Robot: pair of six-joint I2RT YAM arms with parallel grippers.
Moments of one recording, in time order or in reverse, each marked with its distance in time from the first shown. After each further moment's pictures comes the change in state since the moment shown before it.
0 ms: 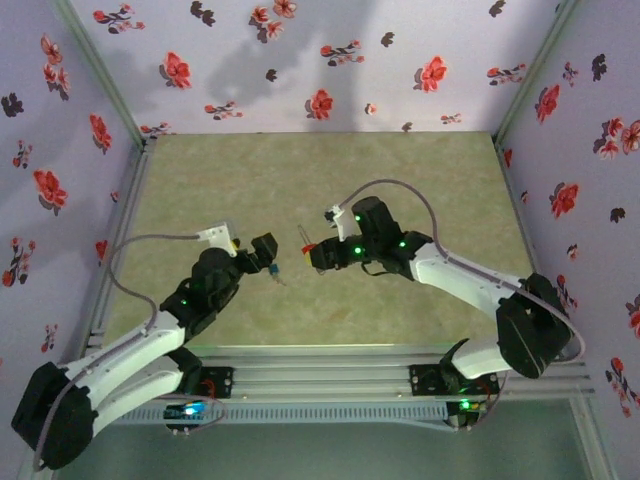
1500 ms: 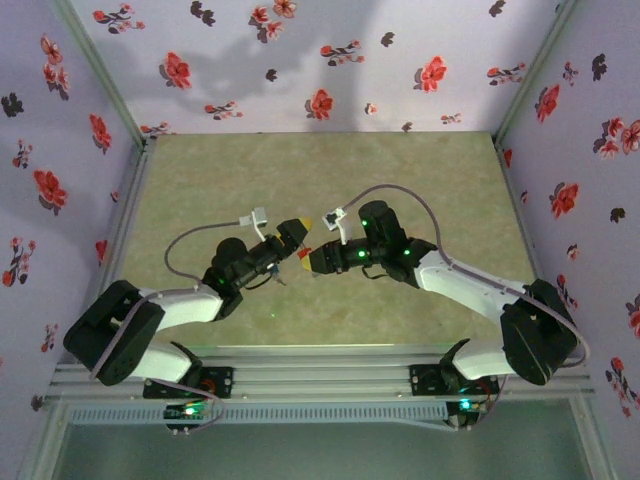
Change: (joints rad) left arm 0.000 0.515 0.027 0.797 0.498 -0.494; right arm 0.000 -0.037 -0.074 0.161 -0.148 0.075
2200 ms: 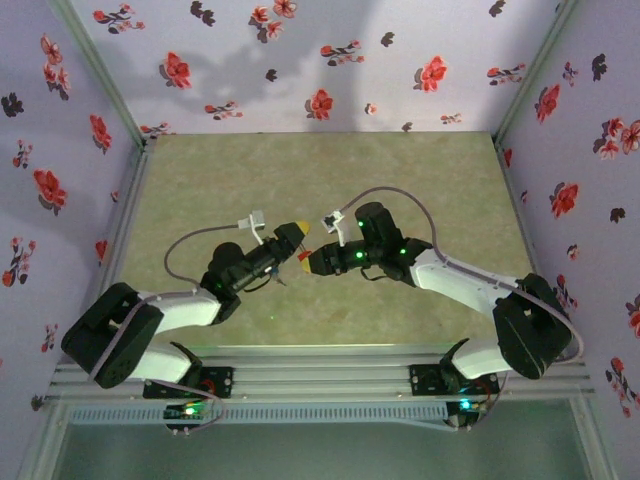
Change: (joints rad) left arm -0.004 -0.018 -0.041 0.050 0.019 -0.023; right arm 0.000 0.036 0.000 -0.020 0.012 -0.002
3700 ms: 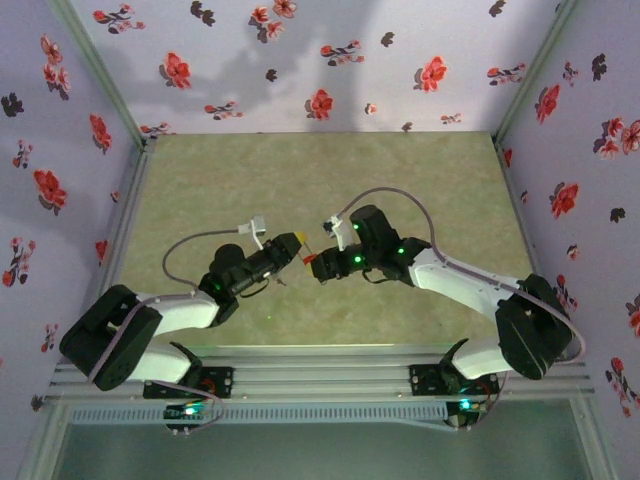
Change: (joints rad) left arm 0.009 -0.015 -0.023 -0.090 0.016 0.032; right arm 0.033 -0.004 0.032 -0.167 0.159 -0.110
